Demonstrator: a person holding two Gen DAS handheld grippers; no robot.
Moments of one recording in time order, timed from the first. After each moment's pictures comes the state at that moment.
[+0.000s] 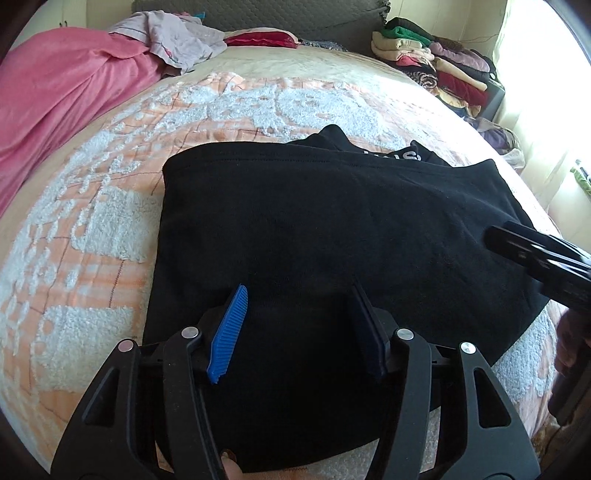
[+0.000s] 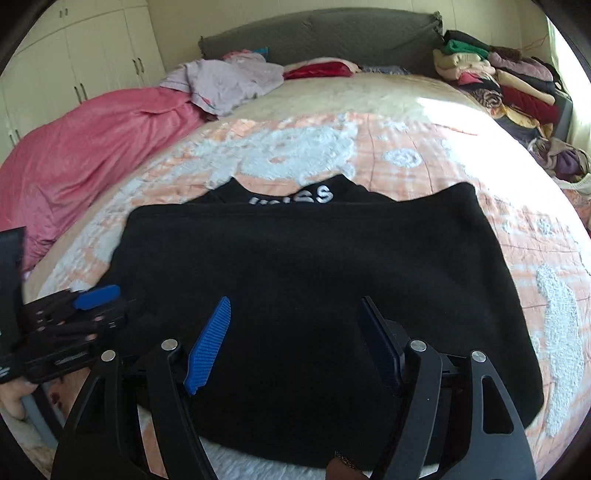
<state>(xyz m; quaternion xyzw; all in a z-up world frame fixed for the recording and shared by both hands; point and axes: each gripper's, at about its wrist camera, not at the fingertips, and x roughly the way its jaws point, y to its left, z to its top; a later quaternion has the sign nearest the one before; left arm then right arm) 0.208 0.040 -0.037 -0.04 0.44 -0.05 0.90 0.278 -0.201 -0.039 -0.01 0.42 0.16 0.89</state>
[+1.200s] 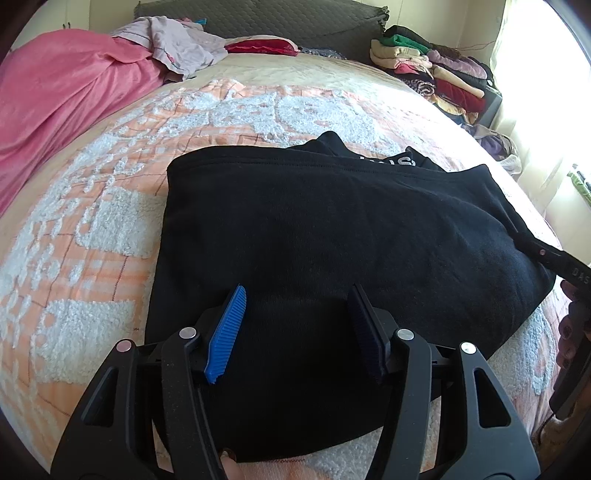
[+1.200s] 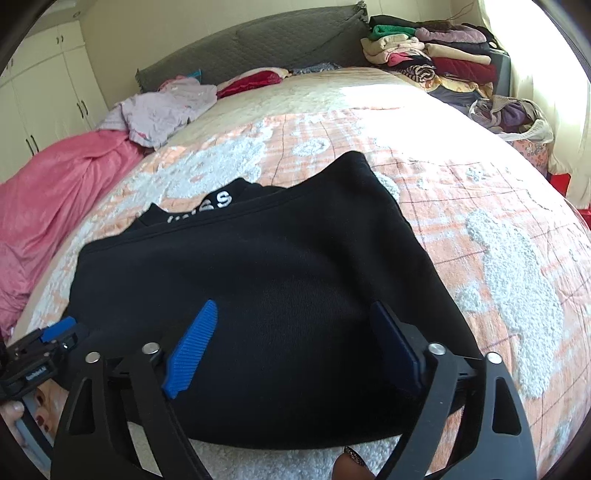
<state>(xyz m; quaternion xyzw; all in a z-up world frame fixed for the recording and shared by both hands) 0.200 0.038 -0.034 -0.05 0.42 -0.04 0.90 0.250 -0.273 -0.037 0.09 0.39 0.08 0.91</state>
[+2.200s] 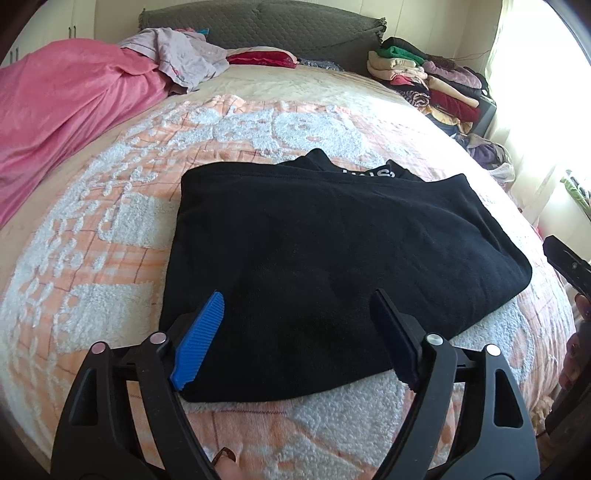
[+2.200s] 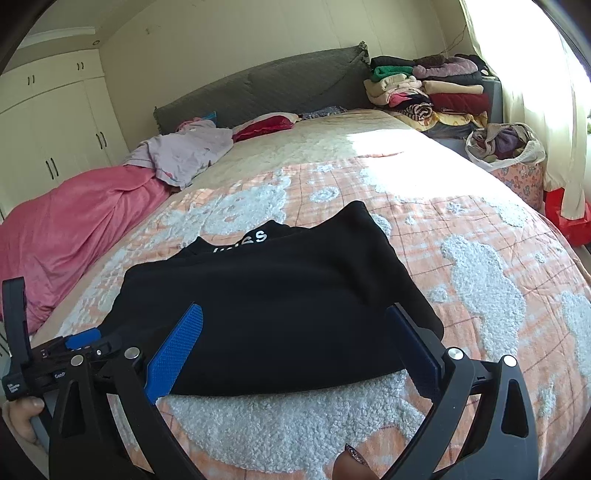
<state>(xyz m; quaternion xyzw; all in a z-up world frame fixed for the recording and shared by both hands) 0.163 0.034 -0.005 -0.05 0.40 -0.05 0.91 0.179 -0.272 0.012 0.09 0.31 0.09 0.94</state>
